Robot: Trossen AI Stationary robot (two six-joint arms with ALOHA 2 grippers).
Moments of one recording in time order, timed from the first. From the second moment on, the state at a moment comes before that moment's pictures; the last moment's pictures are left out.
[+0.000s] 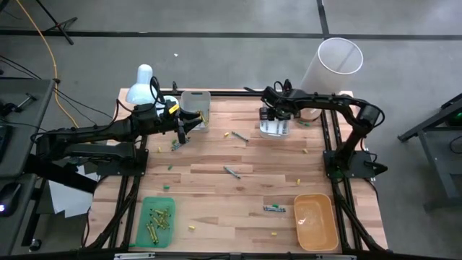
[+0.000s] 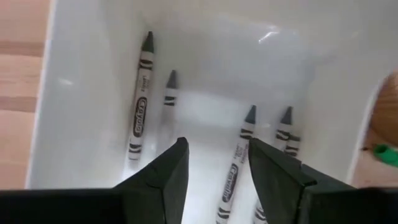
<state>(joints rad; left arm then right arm) 0.29 0.82 0.53 0.15 -0.02 -0.33 -0.58 1.72 1.11 -0.72 0.17 0.88</state>
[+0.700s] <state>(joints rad) 0.29 0.82 0.53 0.15 -0.04 -0.35 -0.47 1.41 1.11 -0.84 0.33 0.71</state>
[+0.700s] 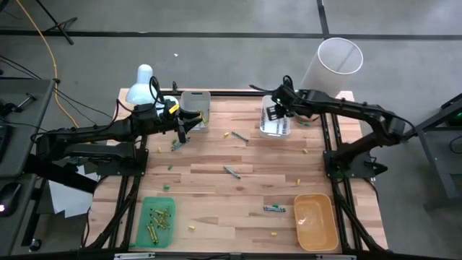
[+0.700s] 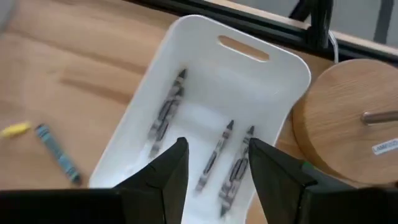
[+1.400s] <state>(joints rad) 0.29 0.82 0.53 0.25 0.10 -0.42 0.03 1.24 1.11 -0.36 0.24 0.34</state>
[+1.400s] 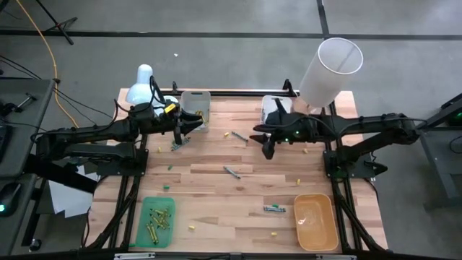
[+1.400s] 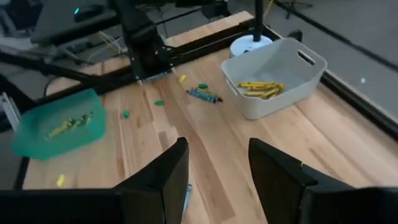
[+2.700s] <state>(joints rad) 0.11 1.01 0.58 0.33 -0.04 -0.36 0.03 1.24 1.11 -0.39 0.05 0.33</state>
